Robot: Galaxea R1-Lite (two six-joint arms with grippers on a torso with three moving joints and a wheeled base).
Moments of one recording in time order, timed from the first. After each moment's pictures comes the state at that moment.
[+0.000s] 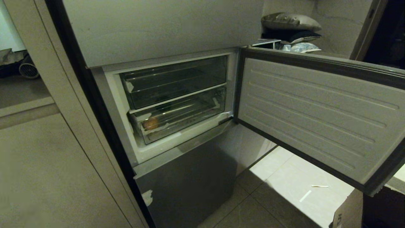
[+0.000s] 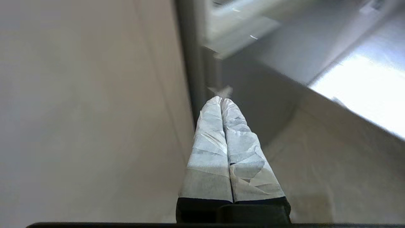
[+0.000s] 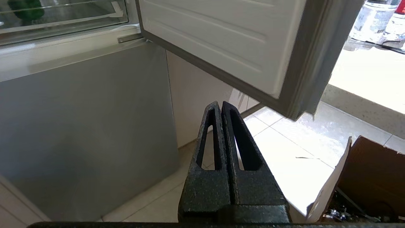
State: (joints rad) left arm -0.01 0.14 -0.04 0.02 0.02 0.08; right arm 0.00 0.00 0.00 -0.08 -0.02 0.02
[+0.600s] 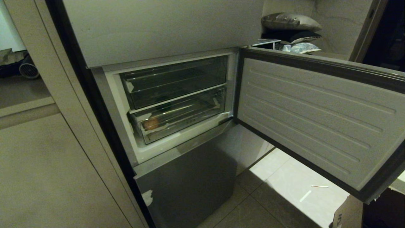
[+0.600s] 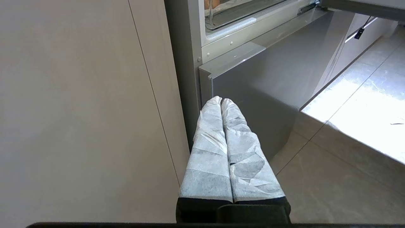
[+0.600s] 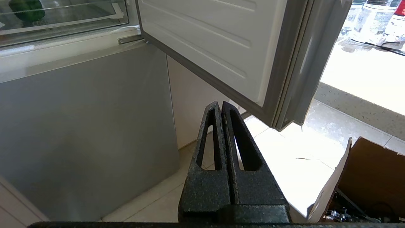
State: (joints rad) left arm 0.00 0.00 0.00 -0.01 0.00 0.05; right arm 0.00 0.00 0.00 -0.08 -0.02 0.02
